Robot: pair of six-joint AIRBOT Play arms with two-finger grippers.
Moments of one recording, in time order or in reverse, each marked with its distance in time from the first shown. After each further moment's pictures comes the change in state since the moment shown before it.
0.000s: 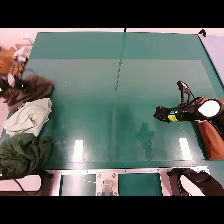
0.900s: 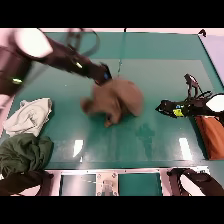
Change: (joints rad) left arm -0.698 0.140 0.323 -0.641 -0.531 -0.137; right arm -0.062 0.000 0.076 -0.001 0.035 0.000
